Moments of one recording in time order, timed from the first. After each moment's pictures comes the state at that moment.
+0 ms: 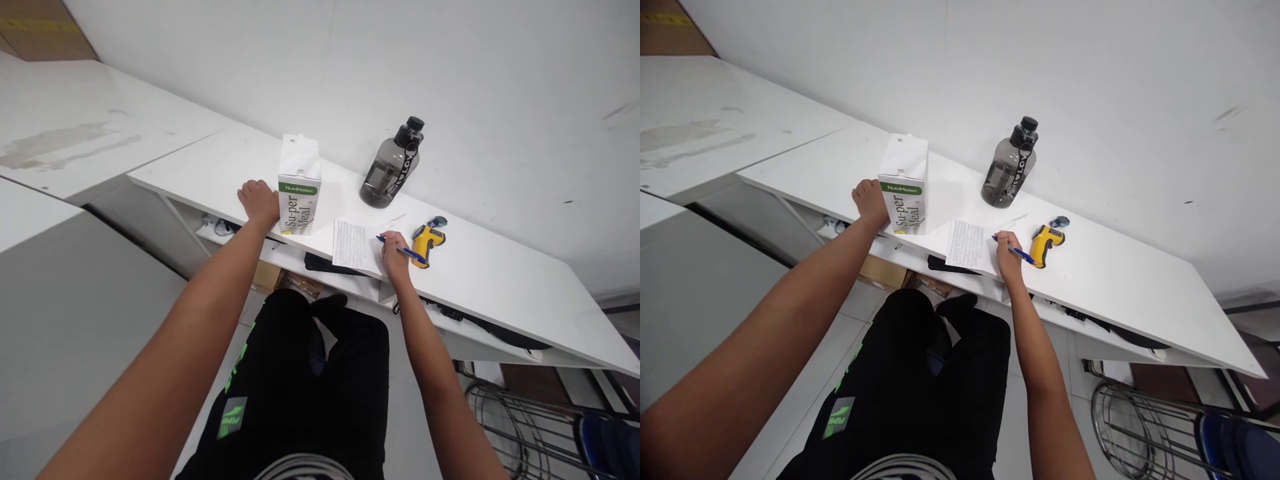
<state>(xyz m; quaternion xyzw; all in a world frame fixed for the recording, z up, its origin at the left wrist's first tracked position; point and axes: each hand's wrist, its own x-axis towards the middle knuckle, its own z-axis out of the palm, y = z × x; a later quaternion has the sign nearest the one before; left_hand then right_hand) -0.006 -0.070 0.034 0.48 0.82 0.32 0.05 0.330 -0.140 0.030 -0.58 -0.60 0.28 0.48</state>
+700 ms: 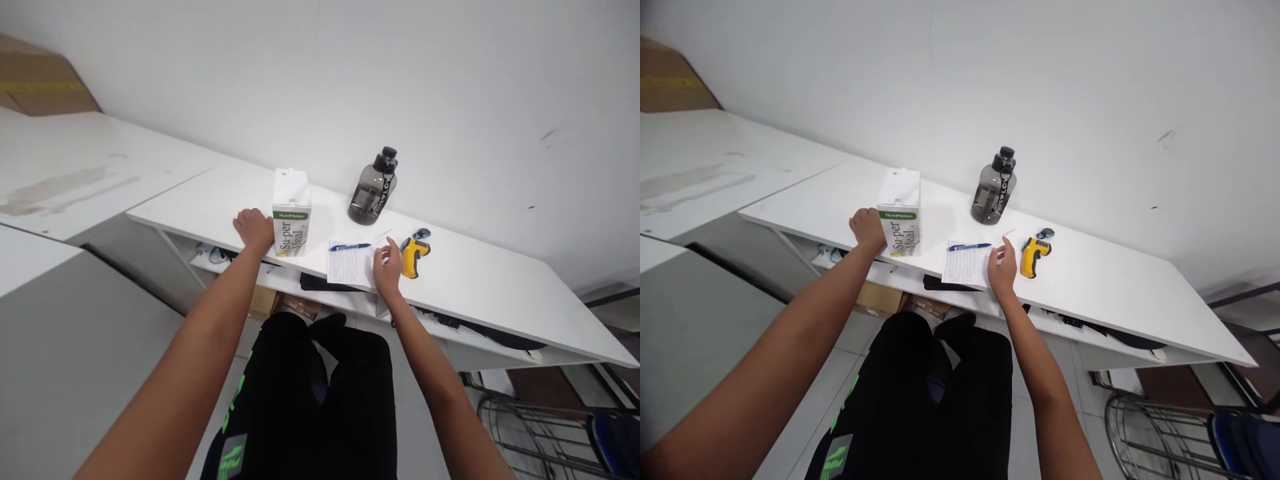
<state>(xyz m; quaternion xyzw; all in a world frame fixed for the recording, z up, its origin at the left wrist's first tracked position) -0.006 -0.073 0.037 0.48 0.81 0.33 0.04 0.327 -0.138 0.029 -0.63 -0.62 0.07 0.46</state>
